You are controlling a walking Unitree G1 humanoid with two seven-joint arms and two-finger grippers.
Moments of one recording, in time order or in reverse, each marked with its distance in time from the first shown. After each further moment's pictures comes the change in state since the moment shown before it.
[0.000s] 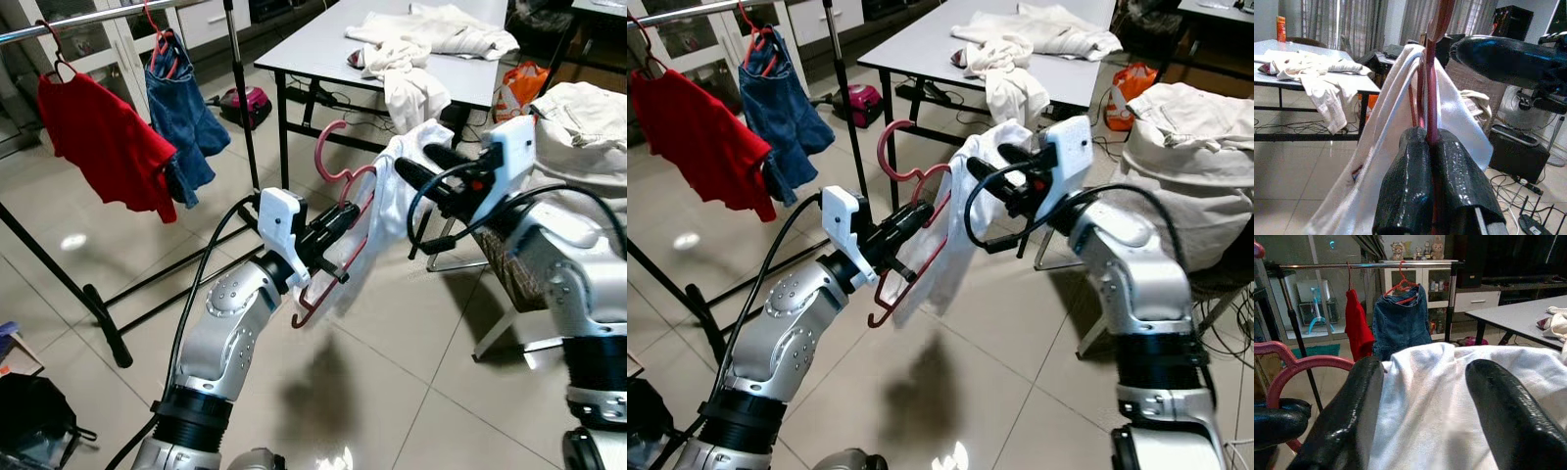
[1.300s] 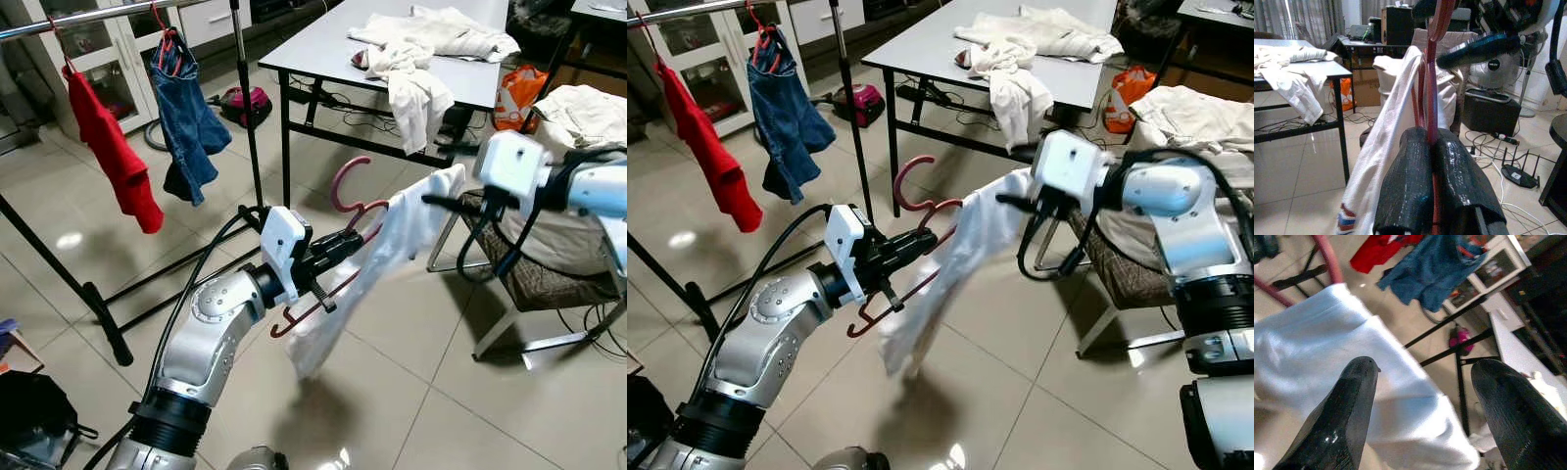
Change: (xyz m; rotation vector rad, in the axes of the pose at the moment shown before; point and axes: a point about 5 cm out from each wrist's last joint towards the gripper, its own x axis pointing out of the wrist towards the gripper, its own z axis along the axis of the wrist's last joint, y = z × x) left arm -0.015 0.002 -0.008 0.118 0.112 -0.187; right arm -0.012 -0.037 0.017 -0.805 0.287 0.348
